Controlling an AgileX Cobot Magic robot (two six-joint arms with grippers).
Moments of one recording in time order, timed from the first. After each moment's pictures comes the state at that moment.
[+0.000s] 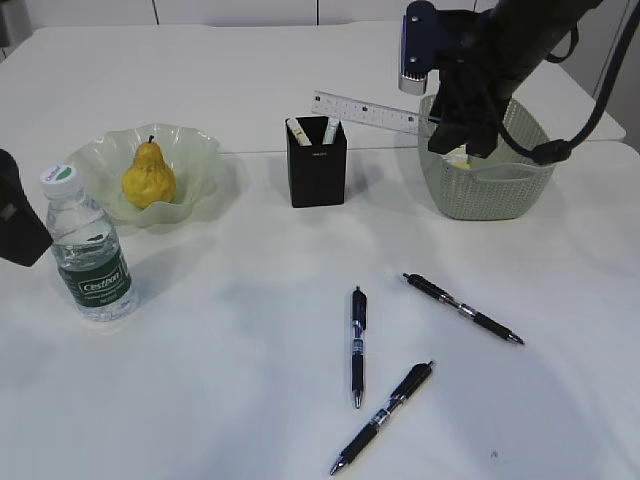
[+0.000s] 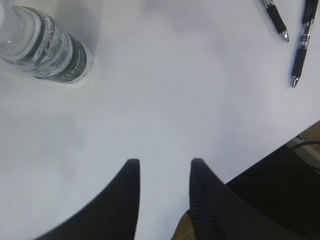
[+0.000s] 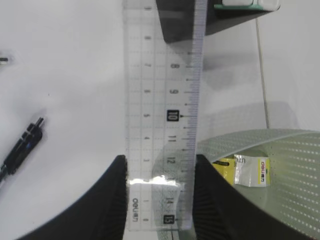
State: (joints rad) left arm -0.52 1.27 -1.17 -0.01 1.18 -0.03; right arm 0.19 2.00 -1.76 0.16 0.93 -1.32
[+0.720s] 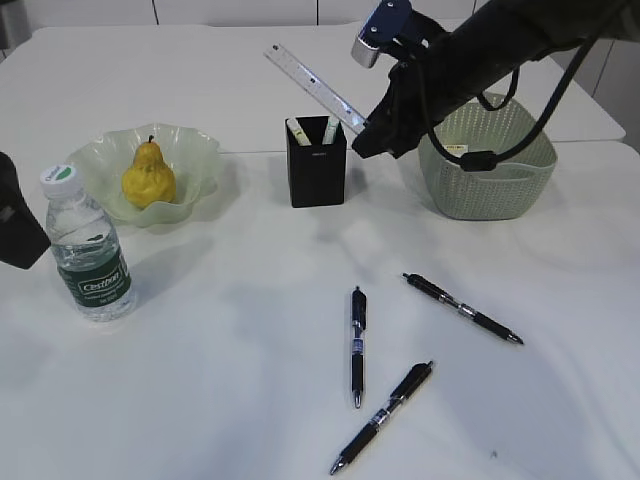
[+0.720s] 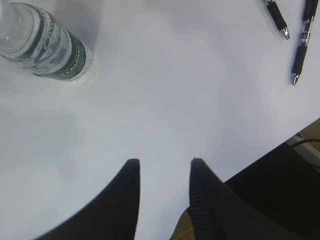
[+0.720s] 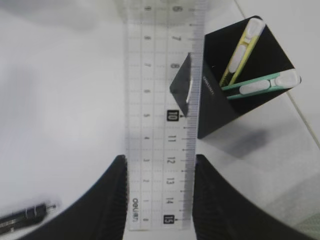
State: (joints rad) left arm -0.52 1.27 -1.17 -0.01 1.18 -0.03; right arm 0.19 2.09 -1.76 0.65 0.82 -1.30
